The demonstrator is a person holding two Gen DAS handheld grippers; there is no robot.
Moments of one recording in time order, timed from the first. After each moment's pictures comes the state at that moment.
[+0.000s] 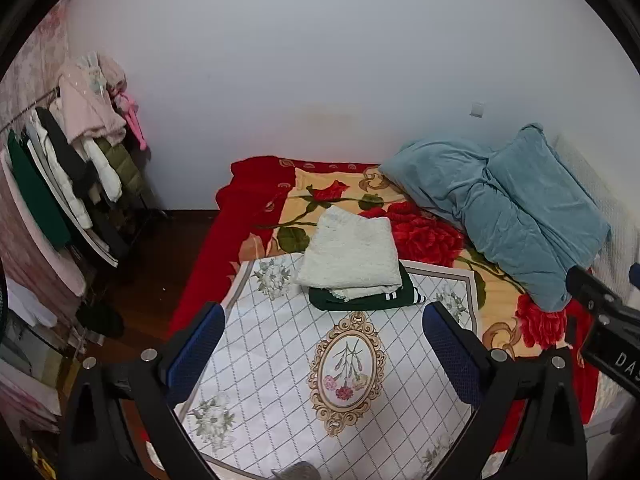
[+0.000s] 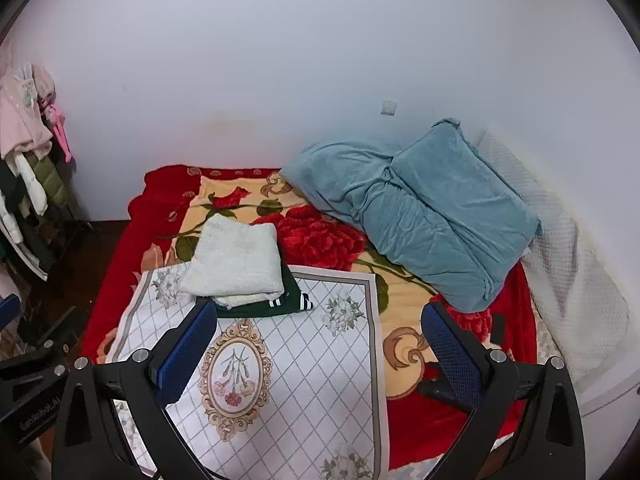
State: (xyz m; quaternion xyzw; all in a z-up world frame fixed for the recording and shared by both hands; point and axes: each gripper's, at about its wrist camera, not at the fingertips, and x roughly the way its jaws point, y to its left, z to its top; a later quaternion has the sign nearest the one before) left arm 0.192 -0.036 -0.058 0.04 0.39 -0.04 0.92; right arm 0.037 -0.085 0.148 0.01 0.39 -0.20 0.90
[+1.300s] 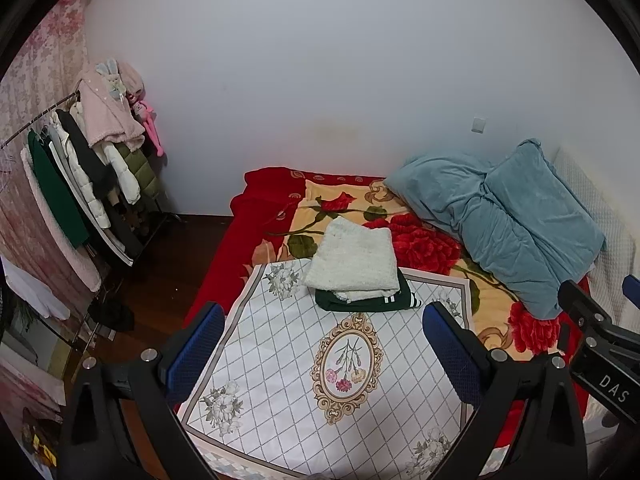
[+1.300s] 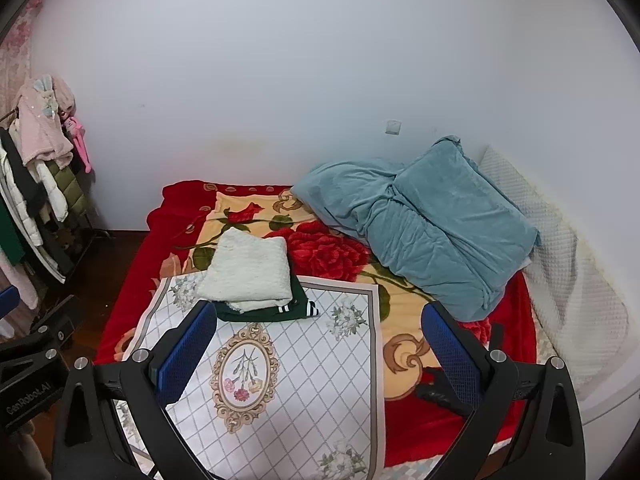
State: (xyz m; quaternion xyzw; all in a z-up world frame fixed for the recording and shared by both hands) left arm 0.141 -0.037 -0.014 0.03 0.37 -0.02 0.93; right arm -0.015 -0.075 0.208 0.01 0.37 -0.17 0.91
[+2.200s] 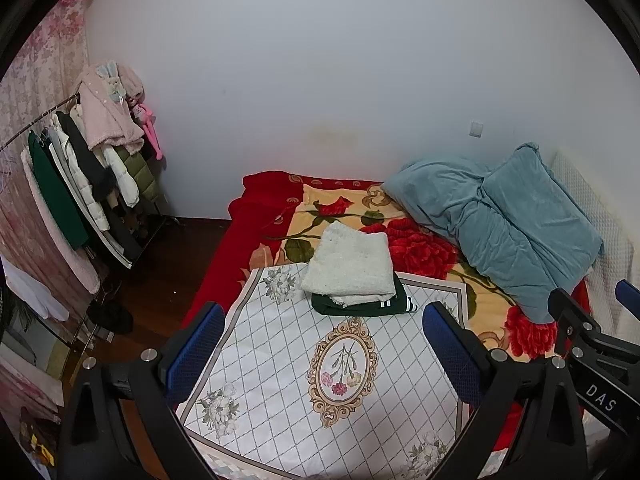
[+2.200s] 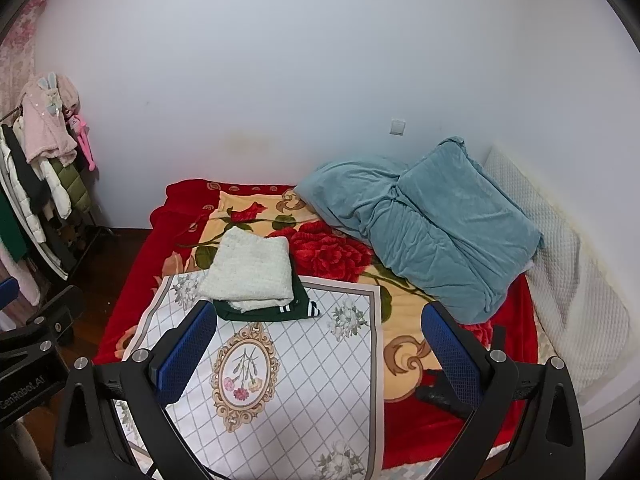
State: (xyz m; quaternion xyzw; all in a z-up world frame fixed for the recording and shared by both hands) left arm 0.139 -0.042 -0.005 0.03 0.37 -0.02 0.93; right arm -0.020 -0.070 0.202 0.01 0.37 -0.17 0.91
